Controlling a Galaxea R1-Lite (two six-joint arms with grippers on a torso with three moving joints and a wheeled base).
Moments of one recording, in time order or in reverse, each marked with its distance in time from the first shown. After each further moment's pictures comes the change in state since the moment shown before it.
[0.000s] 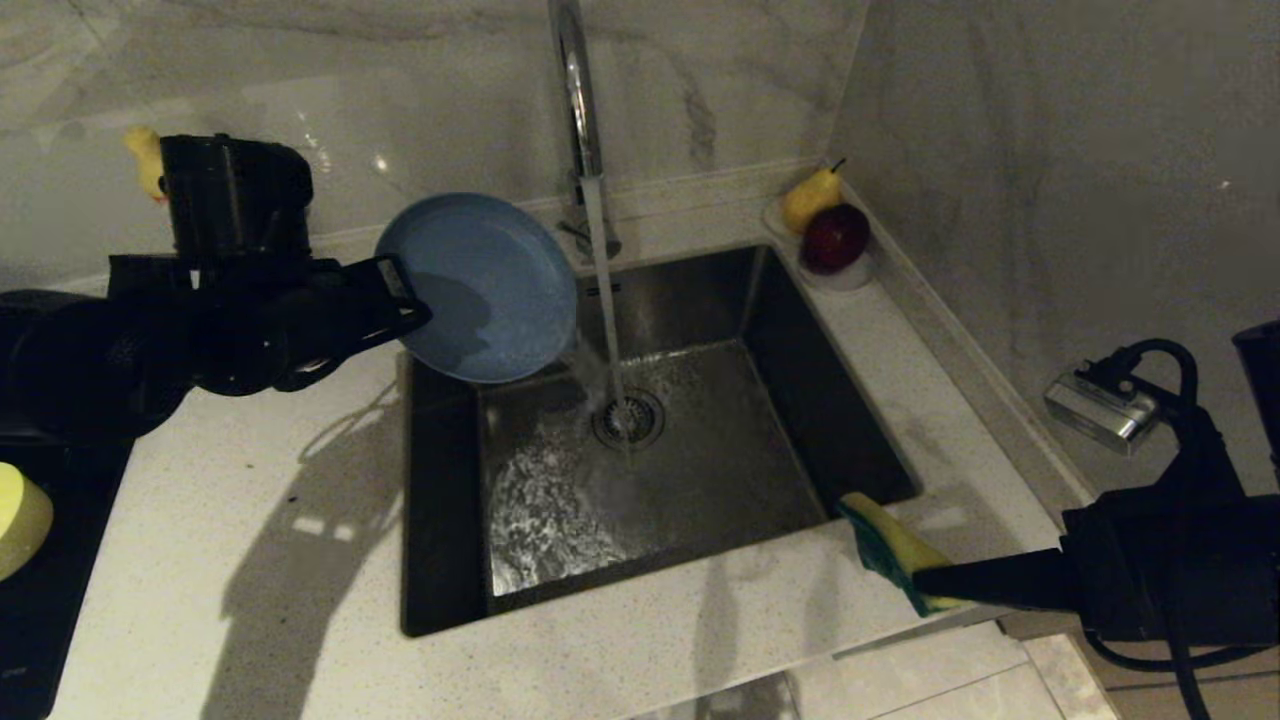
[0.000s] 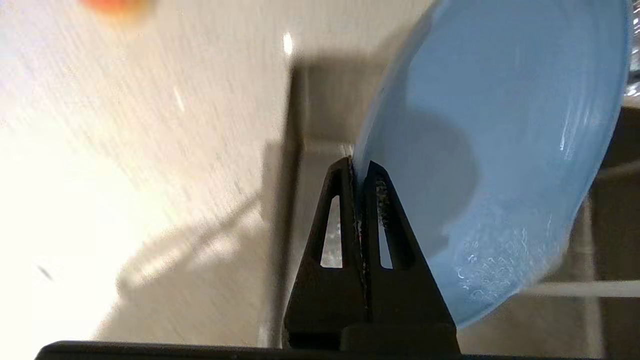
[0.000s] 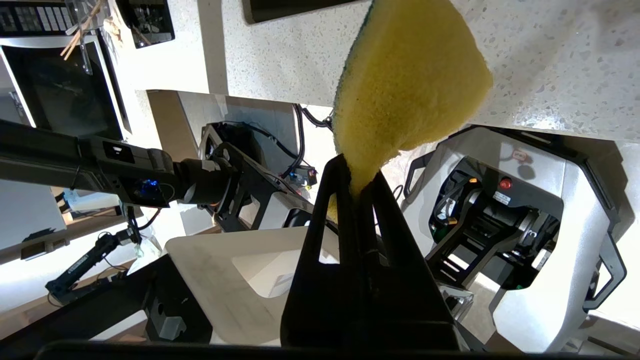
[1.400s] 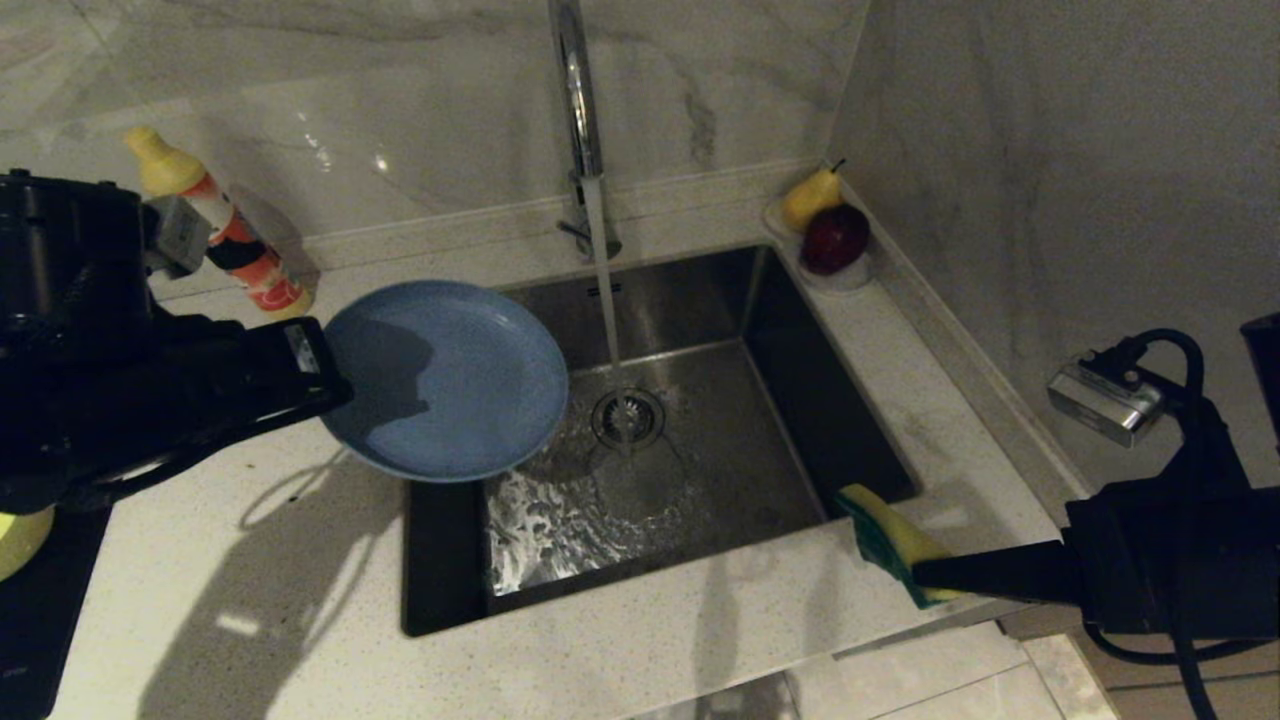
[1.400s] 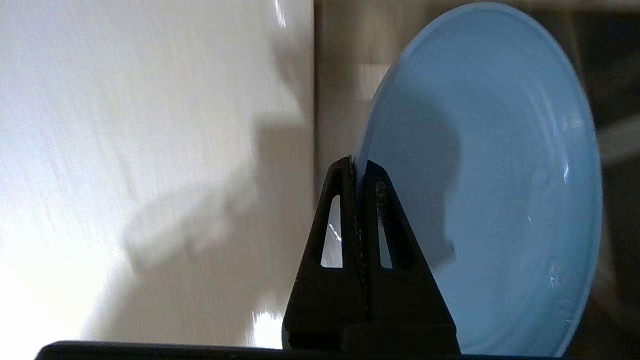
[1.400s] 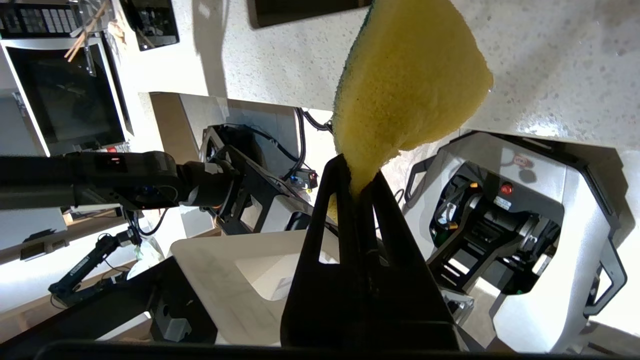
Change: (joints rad) left arm 0.000 -0.292 0.237 0.203 -0.112 -0.027; right arm 0.005 -0.001 -0.012 -0.001 -0.003 0.003
